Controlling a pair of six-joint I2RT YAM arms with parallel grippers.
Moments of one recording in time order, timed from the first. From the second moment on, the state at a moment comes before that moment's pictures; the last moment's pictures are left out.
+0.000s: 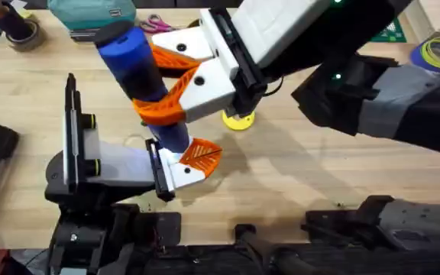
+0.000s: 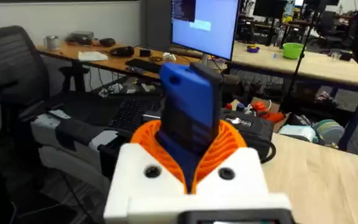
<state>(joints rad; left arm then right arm) -0.04 0.01 0.01 -0.13 1.21 0.05 0.75 1.43 0.92 0.79 -1.18 0.16</state>
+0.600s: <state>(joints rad) -0.04 0.01 0.01 -0.13 1.21 0.05 0.75 1.43 0.92 0.78 -1.18 0.16</state>
